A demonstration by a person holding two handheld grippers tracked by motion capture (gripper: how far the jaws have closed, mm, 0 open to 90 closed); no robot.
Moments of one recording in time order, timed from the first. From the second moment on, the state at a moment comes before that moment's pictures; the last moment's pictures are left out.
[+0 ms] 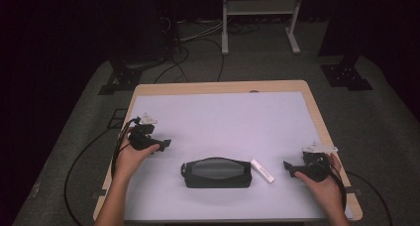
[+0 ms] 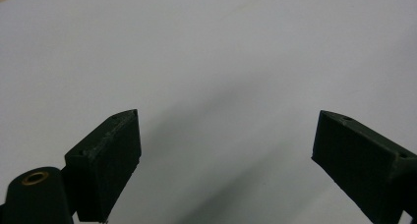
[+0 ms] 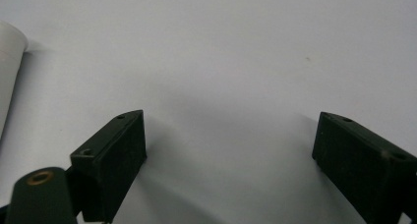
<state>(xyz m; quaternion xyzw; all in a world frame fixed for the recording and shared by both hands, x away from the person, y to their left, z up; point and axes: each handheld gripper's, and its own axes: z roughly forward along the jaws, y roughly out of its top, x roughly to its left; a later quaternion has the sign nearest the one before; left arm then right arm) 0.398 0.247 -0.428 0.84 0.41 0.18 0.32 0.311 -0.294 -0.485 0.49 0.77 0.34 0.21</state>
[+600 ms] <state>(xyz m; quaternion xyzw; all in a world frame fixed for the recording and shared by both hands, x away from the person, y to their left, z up) 0.410 0.258 -0.460 0.83 0.47 0.16 0.26 0.311 -0.294 -0.484 0.49 0.77 0.34 0.21</state>
